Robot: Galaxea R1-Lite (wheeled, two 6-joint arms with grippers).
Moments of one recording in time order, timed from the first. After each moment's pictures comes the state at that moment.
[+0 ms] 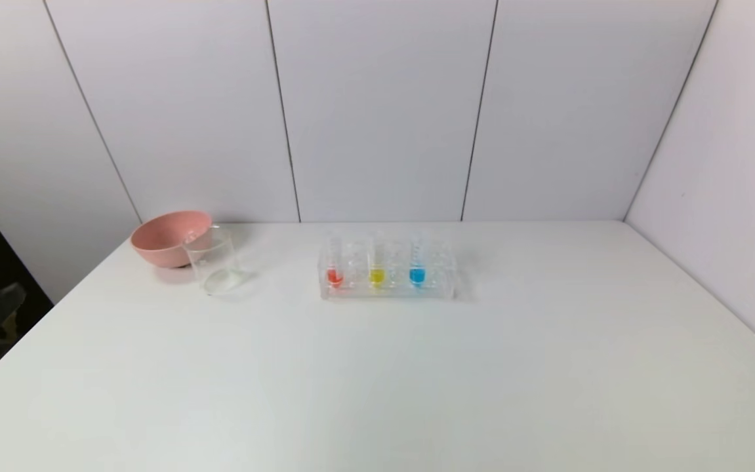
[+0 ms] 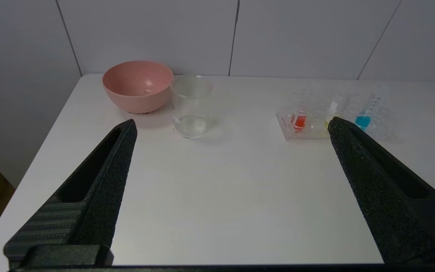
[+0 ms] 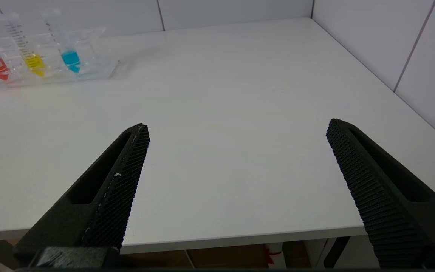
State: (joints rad) left arm -0.02 0.72 -0.51 -0.20 -0.08 -0.11; right arm 0.00 0.00 0.00 0.00 -0.04 0.10
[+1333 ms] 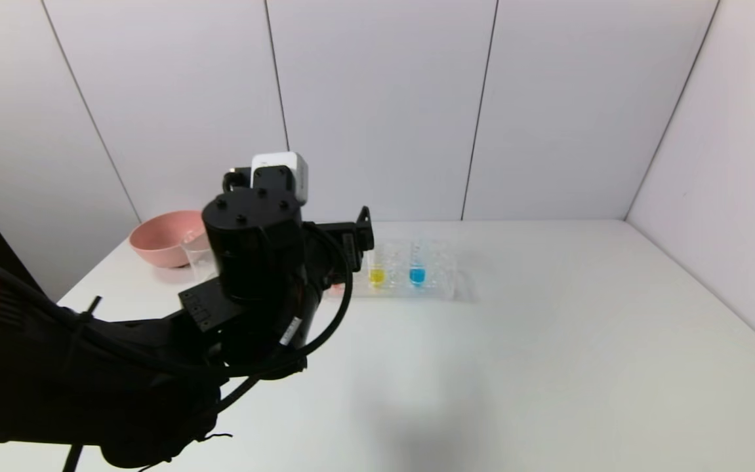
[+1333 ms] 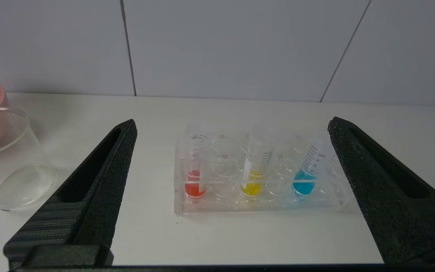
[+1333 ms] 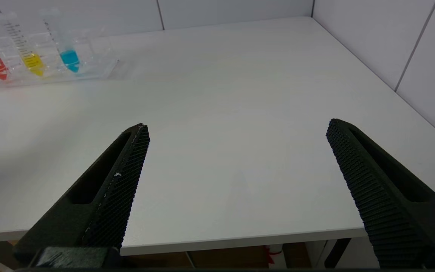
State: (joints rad) left arm -0.81 1.81 -0.85 -0.98 0.70 -0.15; right arm 0.00 0.00 0.00 0.00 -0.04 0.09
